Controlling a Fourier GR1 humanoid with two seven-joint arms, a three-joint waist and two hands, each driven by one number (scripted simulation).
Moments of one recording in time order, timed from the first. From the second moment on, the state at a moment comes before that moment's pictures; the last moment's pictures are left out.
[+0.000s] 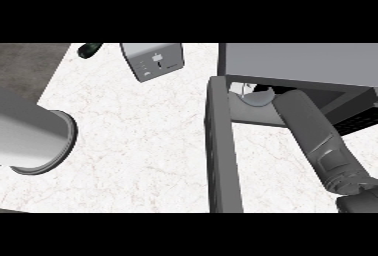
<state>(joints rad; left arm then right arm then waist) 0.41 0.06 0.60 -2.24 0.57 -0.51 0.10 -1.04 -0.20 -0.10 -0.21 0.37 -0.63 -0.67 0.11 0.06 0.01</state>
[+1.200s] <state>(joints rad) 0.33 0.09 0.53 -2.18 0.48 -0.56 0.10 -1.09 -0.24 -0.09 -0.10 0.42 -0.70 -0.62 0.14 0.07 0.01</state>
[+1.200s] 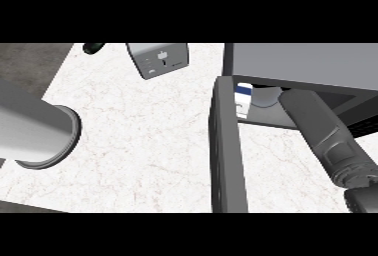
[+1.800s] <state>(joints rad) 0.31 0.07 0.44 -2.16 0.45 -0.64 0.08 -1.07 -0.20 -0.22 -0.12 0.28 -0.43 -0.75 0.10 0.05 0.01</state>
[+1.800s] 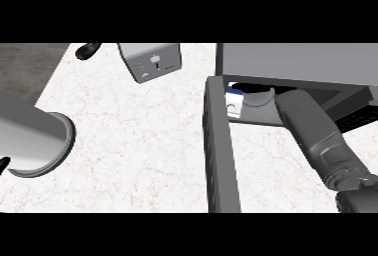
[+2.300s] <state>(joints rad) 0.28 0.02 0.31 -2.19 0.40 -0.61 0.14 -0.97 -0.18 -0.31 -0.12 0.18 -0.17 -0.85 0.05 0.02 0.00</state>
